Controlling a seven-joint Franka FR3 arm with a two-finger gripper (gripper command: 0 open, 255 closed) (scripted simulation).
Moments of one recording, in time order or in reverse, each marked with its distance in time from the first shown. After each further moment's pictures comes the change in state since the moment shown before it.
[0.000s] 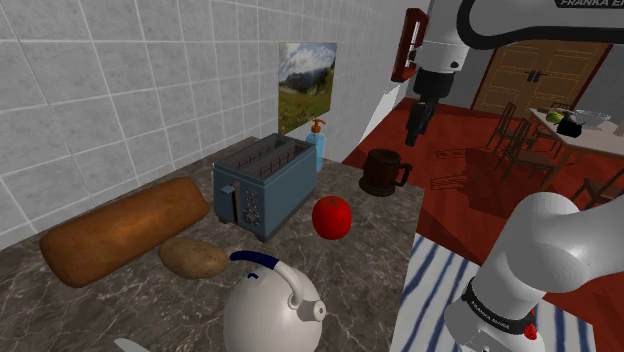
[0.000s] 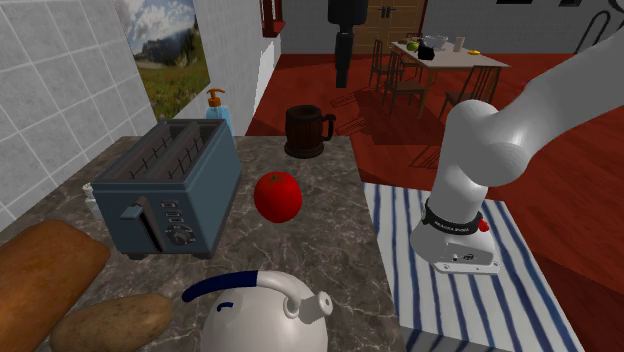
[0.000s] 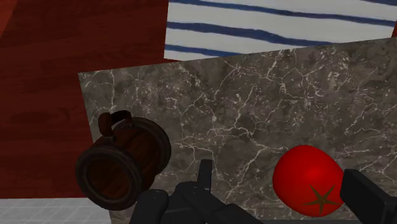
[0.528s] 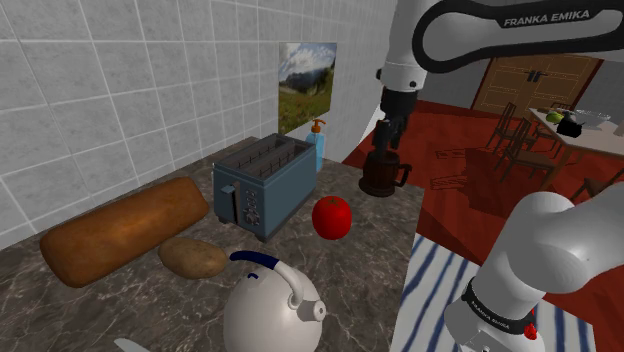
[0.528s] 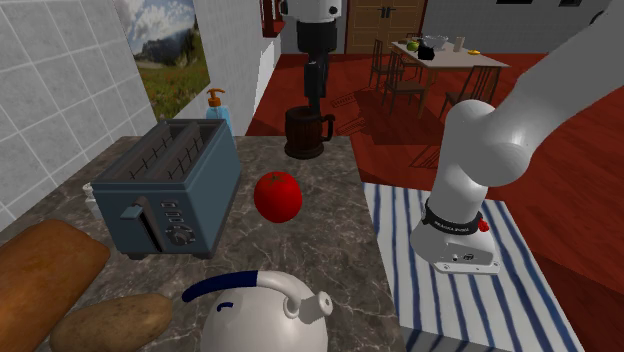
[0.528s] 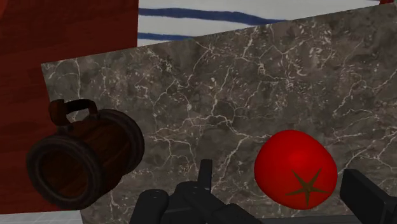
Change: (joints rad) arm 0.025 0.159 0.088 -0.005 0.064 0.120 0.133
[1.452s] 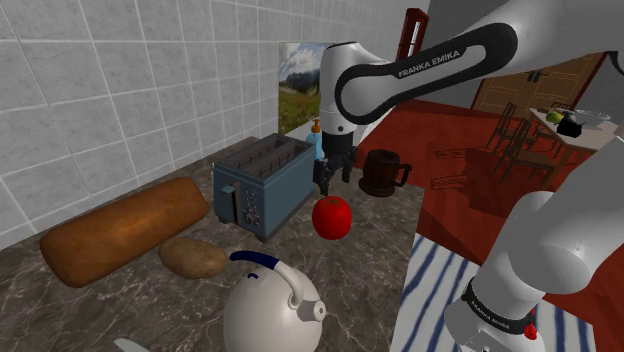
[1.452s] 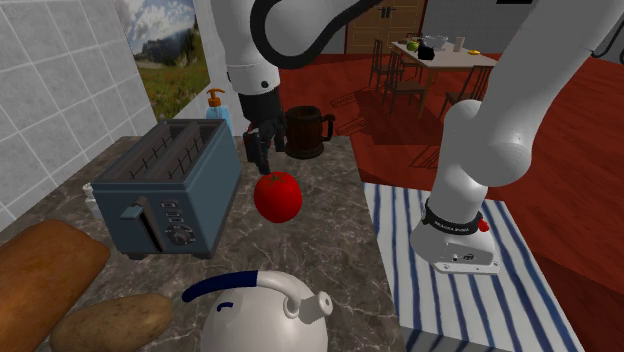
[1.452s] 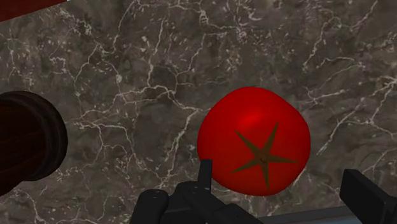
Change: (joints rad) arm 0.032 0.404 0.137 0.079 0.059 0.249 0.234
